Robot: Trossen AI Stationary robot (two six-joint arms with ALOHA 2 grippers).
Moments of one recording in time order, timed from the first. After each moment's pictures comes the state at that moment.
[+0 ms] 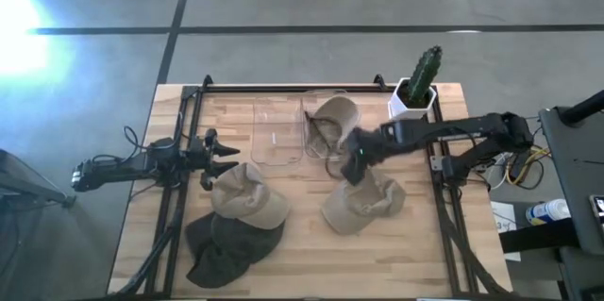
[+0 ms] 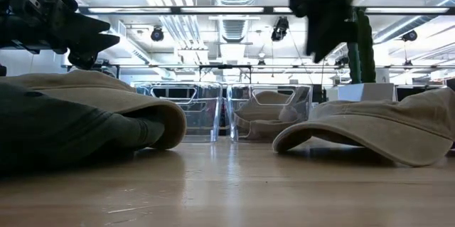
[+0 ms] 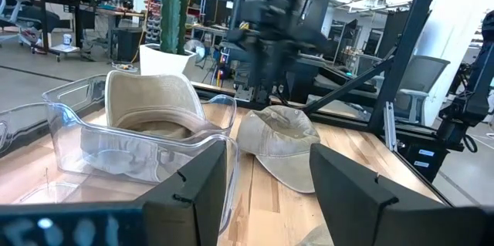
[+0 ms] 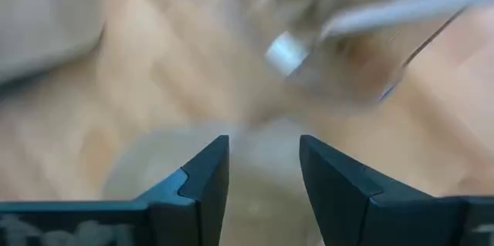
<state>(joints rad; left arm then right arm) 0.10 0.01 0.01 0.02 0.03 -0.19 0.01 1.43 1.16 -0.90 0.09 0.75</state>
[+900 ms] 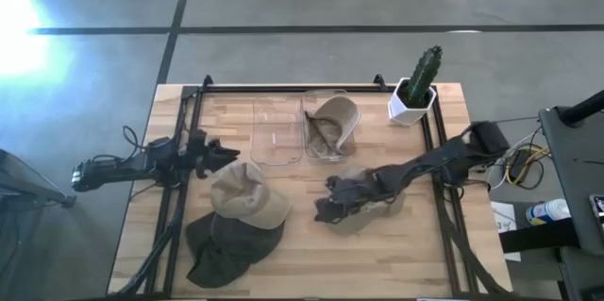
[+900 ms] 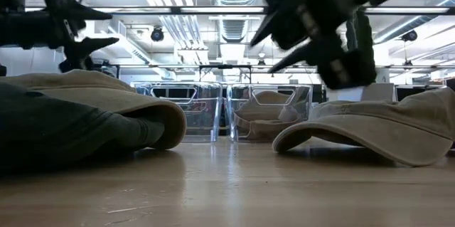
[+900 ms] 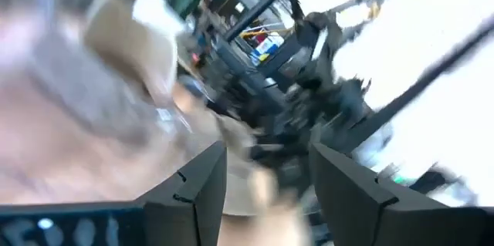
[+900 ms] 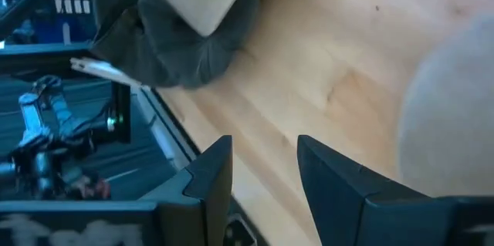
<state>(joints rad) 0.09 0.02 0.01 0.06 0.01 -0.87 0.27 1.68 0.93 0.08 -0.10 1.53</state>
